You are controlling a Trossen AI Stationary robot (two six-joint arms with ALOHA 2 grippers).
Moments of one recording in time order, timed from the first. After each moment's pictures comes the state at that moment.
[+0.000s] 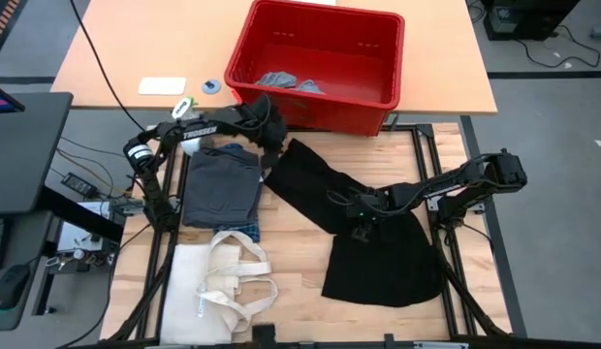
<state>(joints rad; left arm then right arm) 0.64 1.79 1.34 -0.56 0.28 0.48 0.03 1.47 0.64 -0.36 0.07 0.41</state>
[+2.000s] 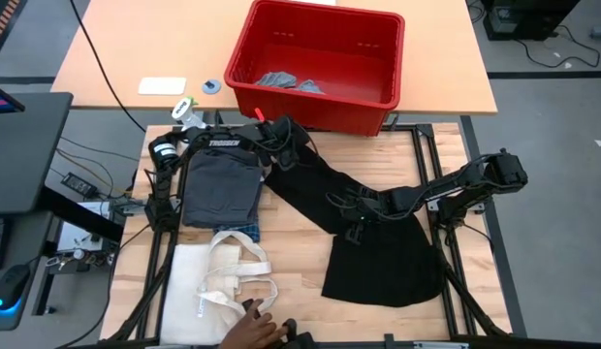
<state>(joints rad) 0.52 1.98 1.34 -0.29 -0.11 1.77 0.08 1.47 0.65 -0.18 0.18 0.39</state>
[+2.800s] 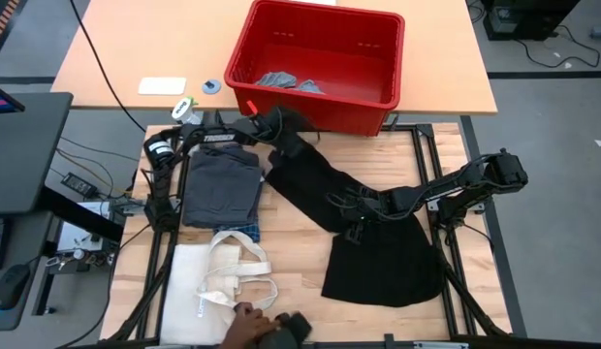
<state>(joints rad) 0.59 1.95 1.34 -0.17 0.15 1.33 0.08 1.47 0.65 -0.18 0.18 0.39</state>
